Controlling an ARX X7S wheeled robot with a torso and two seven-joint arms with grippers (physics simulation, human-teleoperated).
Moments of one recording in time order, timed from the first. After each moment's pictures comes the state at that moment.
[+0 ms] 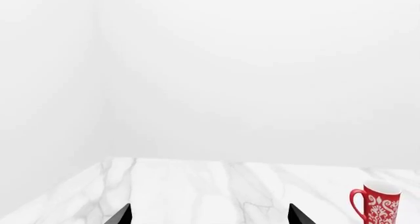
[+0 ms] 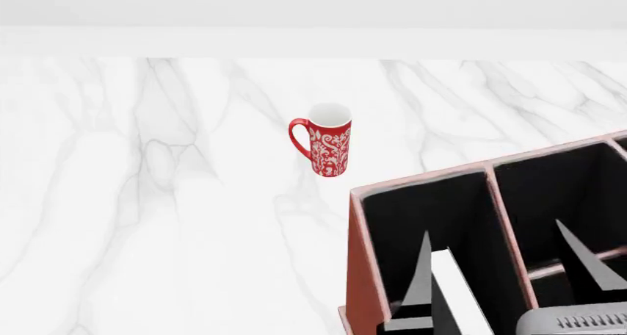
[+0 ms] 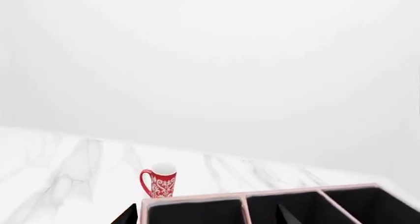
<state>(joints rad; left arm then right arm) 0.13 -0.54 -0.21 0.88 -0.59 -0.55 -0.48 0.56 1.23 -0.78 -0.95 1.07 0.18 1.08</state>
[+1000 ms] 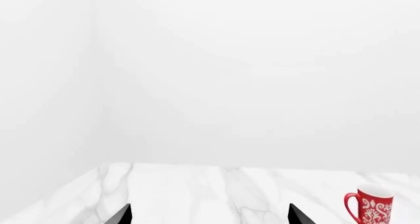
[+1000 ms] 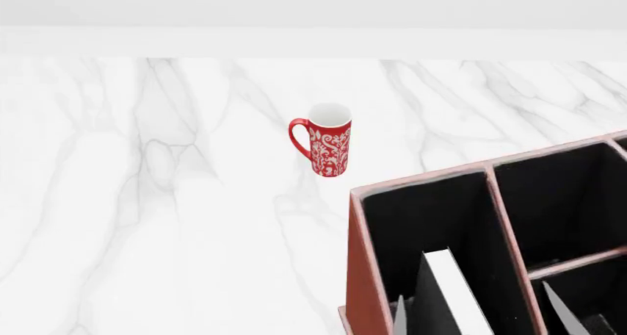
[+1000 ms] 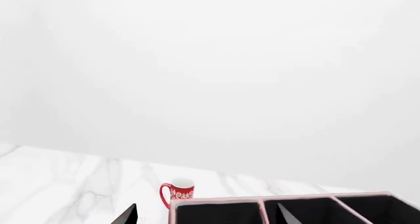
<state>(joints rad) 0.16 -0.55 -0.21 0.91 -0.59 -0.52 -0.48 0.65 1.29 -1.31 -1.04 0.66 -0.07 1.26</state>
